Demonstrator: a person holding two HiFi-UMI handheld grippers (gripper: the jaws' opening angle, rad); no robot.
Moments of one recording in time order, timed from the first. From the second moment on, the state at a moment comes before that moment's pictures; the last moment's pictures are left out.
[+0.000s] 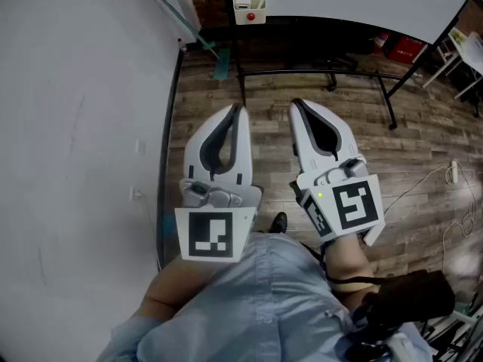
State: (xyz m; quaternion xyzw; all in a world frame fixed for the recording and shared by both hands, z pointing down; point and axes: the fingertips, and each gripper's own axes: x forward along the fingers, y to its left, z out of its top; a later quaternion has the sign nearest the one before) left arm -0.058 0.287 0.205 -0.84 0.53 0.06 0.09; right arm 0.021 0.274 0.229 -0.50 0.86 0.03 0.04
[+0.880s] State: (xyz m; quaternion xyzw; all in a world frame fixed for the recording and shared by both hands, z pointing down) left arm 0.004 0.286 0.214 -0.83 0.55 0.04 0.10; right arm 0.081 0.271 0.240 -0.47 0.88 0.00 0.07
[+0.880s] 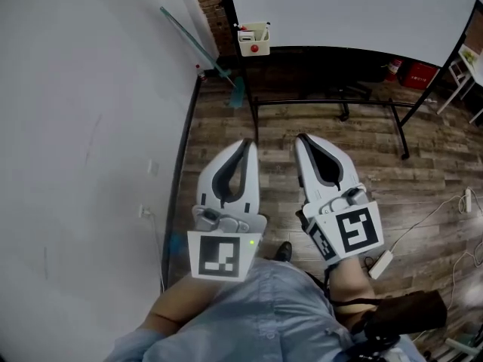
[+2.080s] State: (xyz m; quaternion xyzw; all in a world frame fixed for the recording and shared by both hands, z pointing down) left arm -0.028 0.100 0.231 -0.84 0.54 0.05 0.07; right arm 0.046 0.091 0.248 -0.47 0.88 0.00 0.03
